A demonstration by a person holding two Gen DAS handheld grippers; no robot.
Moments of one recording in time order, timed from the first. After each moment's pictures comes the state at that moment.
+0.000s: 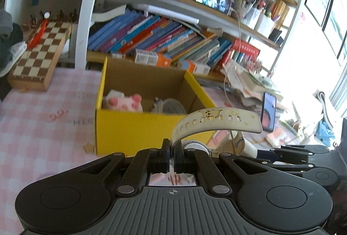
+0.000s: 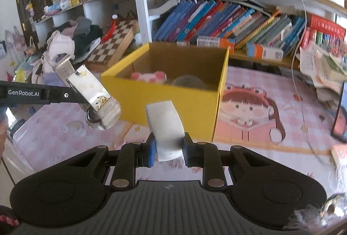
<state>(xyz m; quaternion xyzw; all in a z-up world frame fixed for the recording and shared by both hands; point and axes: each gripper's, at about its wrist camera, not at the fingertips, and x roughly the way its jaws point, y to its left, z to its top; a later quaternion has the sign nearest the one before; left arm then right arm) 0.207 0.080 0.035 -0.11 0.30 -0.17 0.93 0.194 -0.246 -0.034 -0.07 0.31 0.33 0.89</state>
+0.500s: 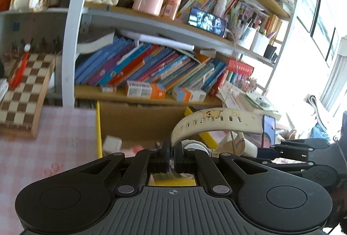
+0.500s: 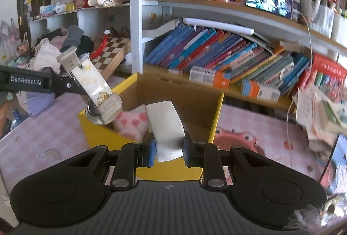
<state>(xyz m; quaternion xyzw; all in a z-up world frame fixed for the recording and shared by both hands) 0.289 0.100 0.064 -0.08 0.25 -0.21 0.94 0.261 -0.206 0.002 -0.12 0.26 0.31 0.91</state>
